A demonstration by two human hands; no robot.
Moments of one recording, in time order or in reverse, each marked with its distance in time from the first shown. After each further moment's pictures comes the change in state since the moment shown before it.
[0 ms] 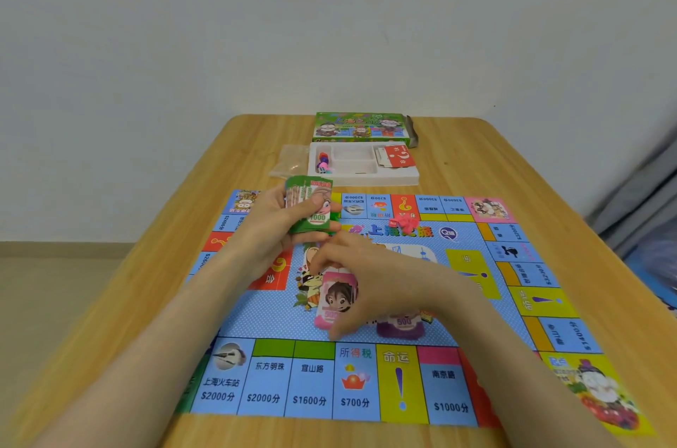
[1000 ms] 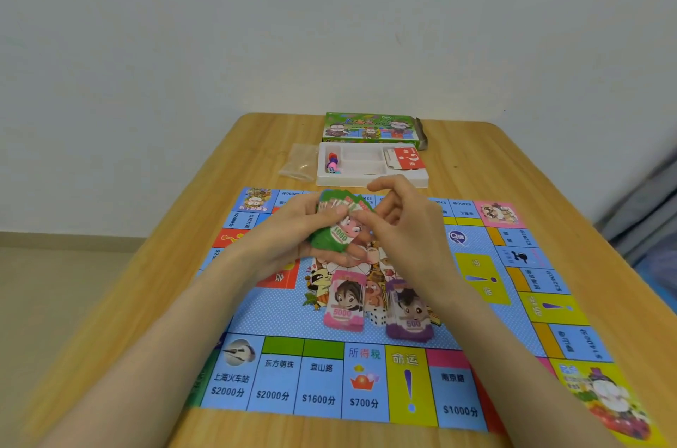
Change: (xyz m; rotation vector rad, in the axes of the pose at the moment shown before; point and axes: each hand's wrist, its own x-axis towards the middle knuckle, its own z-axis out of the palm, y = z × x) left_hand -0.006 0.002 0.001 0.110 -0.315 -0.090; right_hand 0.009 0.000 -0.002 0.402 0.962 0.031
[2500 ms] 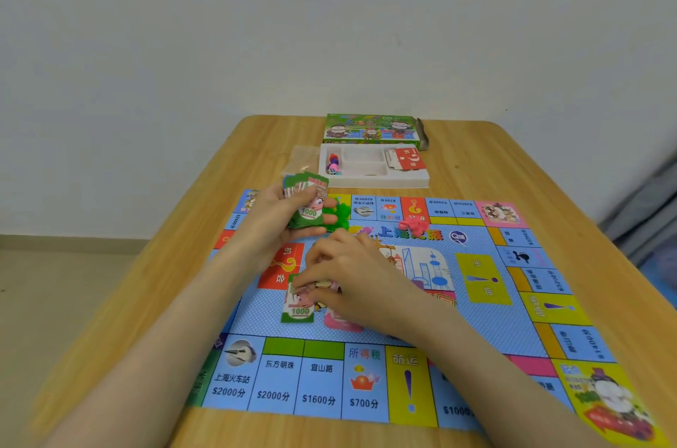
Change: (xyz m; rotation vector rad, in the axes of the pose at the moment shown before) left_hand 0.009 -0.002 -0.017 -0.071 0.414 0.084; right_hand -0.020 0.004 0.029 -0.519 -0.615 -0.458
